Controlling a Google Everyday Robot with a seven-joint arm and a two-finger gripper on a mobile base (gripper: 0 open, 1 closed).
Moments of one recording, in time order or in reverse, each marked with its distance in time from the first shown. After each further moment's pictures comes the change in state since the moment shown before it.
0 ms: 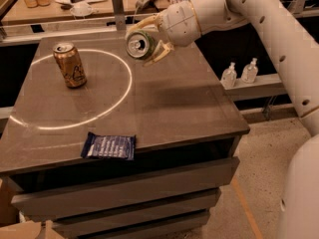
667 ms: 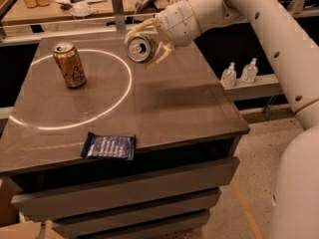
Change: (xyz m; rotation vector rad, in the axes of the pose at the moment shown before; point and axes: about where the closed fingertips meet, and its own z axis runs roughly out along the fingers) arm -0.003 0.008 0.002 -0.078 -0.012 -0.062
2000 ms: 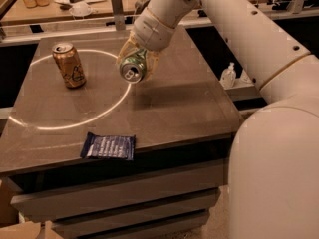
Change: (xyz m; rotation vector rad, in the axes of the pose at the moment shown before) arm 0.024 0.030 0.047 -0.473 0.166 -0.247
